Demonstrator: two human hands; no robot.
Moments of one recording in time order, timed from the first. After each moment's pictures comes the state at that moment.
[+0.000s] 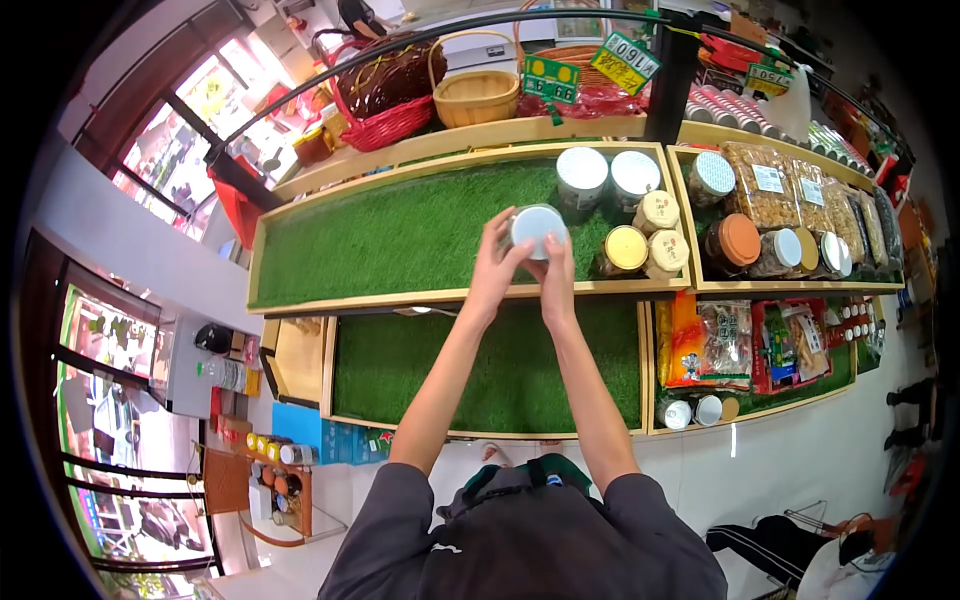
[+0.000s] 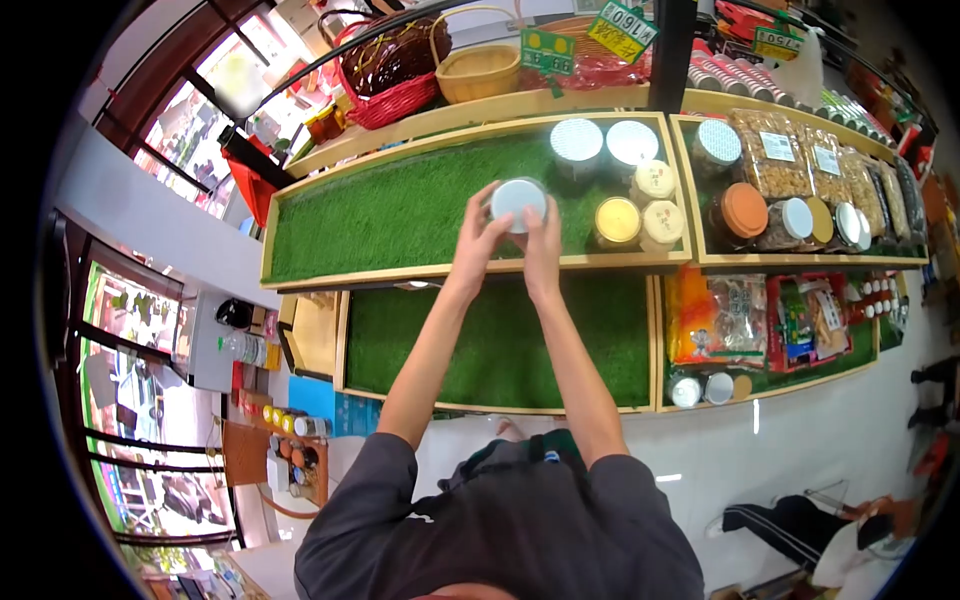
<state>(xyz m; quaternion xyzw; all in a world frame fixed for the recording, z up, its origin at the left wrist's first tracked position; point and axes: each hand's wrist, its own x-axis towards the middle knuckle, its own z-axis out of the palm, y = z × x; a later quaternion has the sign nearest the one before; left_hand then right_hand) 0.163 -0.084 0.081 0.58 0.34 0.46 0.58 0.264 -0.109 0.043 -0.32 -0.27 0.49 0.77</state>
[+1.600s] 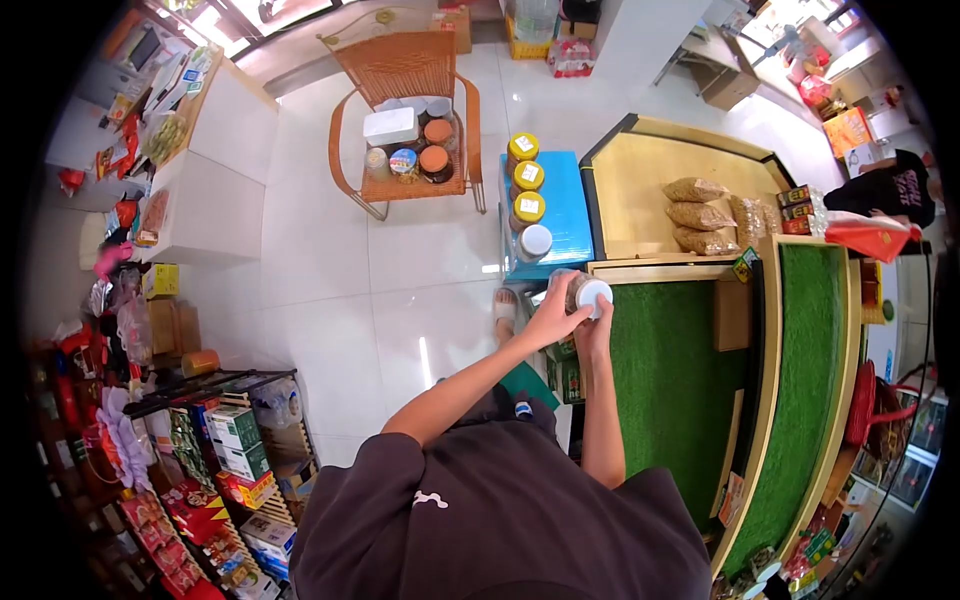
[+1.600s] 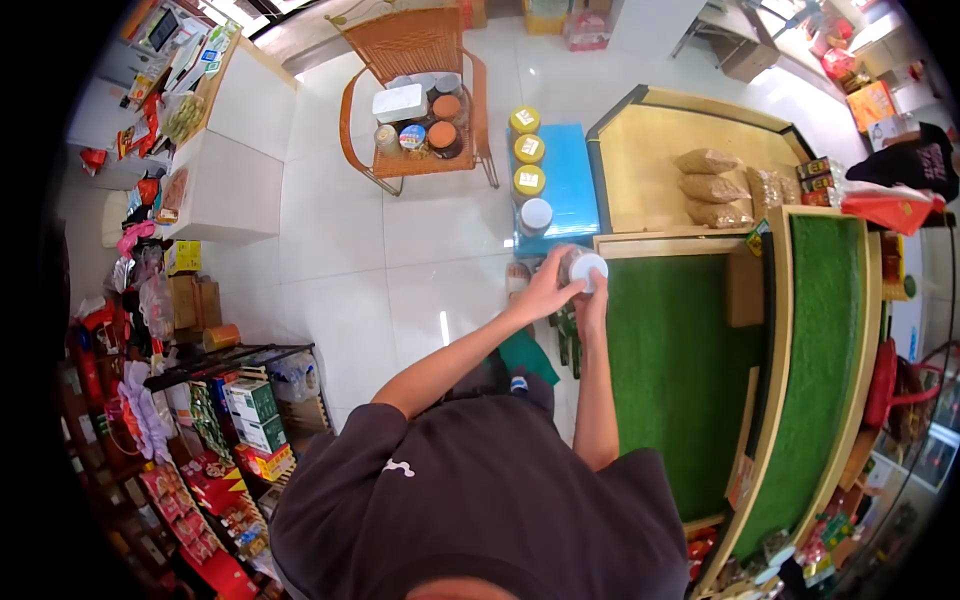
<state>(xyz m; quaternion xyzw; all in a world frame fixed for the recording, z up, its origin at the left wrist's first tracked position) -0.505 -0.325 -0.148 0.25 0.71 0.61 0.25 -0.432 -0.228 -0.169 -0.37 -0.35 0.85 0.13</state>
